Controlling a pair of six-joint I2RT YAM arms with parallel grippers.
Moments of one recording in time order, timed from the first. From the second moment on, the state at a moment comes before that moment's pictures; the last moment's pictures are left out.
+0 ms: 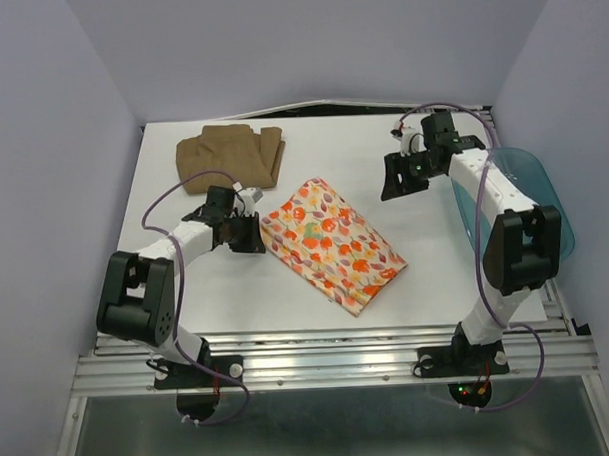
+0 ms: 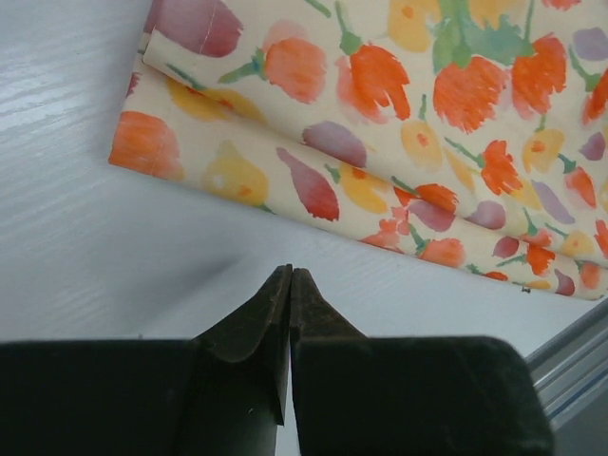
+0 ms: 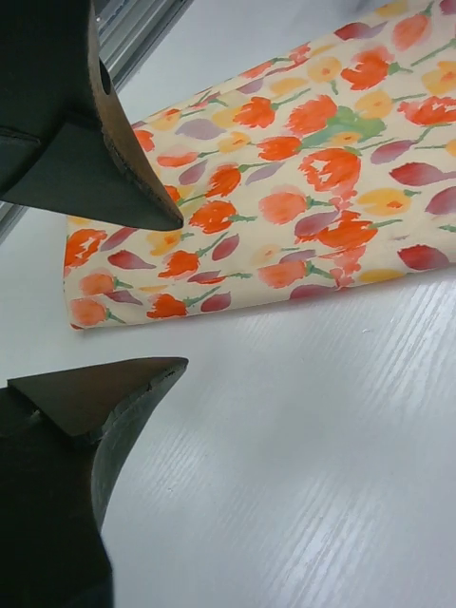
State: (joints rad) left arm -0.26 1.49 0.81 -0.32 0.41 -0.13; right arm 0.14 1.76 1.49 -0.80 -0.49 -0.10
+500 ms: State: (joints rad) left arm -0.26 1.93 1.18 -0.26 0.52 -0.17; right arm 0.14 1.75 1.50 -0.81 -0.50 -0.09
